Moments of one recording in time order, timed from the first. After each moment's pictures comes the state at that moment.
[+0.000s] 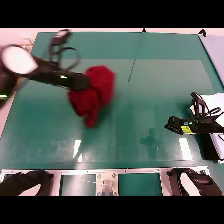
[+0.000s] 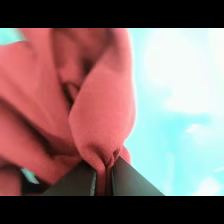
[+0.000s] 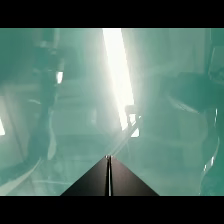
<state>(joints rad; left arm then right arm) -0.45 -1.19 1.34 1.19 -1.10 -1.58 -0.17 -0.71 0.58 -1.16 1.24 1.63</state>
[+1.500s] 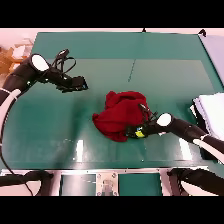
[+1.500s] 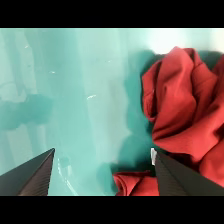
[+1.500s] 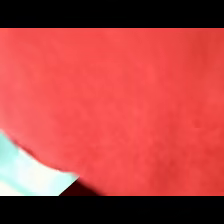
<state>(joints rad) -0.18 -1.46 1.33 1.08 -1.08 -1.49 0.40 -1.20 0.57 -0.78 0.84 1.51</state>
